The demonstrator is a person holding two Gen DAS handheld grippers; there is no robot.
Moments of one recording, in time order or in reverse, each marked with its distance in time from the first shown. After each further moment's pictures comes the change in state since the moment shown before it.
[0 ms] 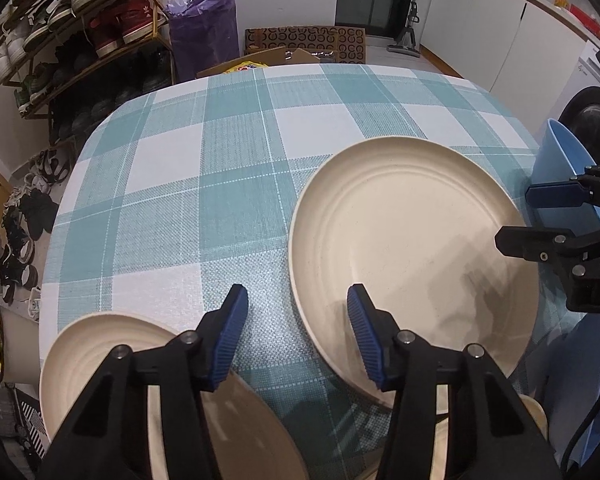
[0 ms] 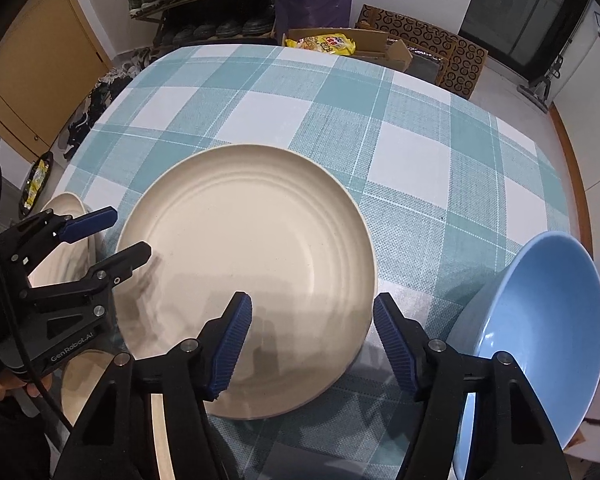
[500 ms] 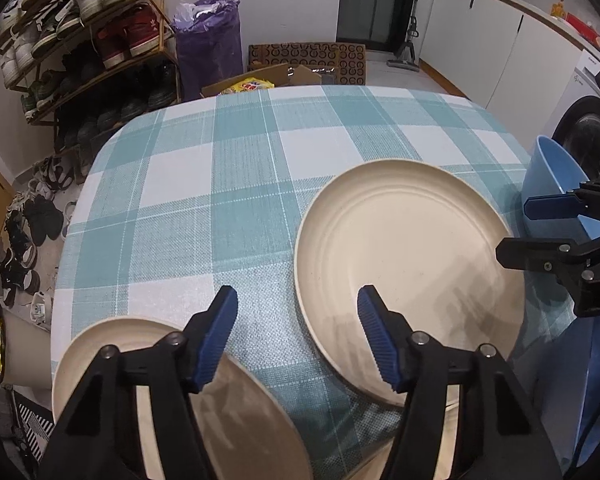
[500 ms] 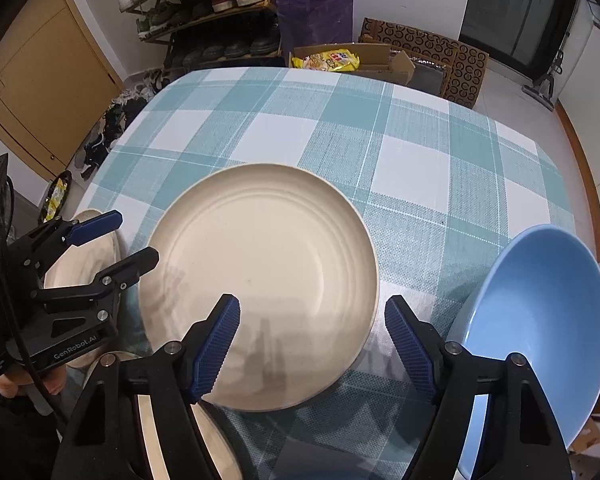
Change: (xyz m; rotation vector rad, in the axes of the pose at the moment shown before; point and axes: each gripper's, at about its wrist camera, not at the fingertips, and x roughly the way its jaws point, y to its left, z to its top) left arm -0.019 0.003 0.002 -0.008 -0.048 0.000; right arm -0.016 -0.009 -0.006 0.041 -0.054 0.087
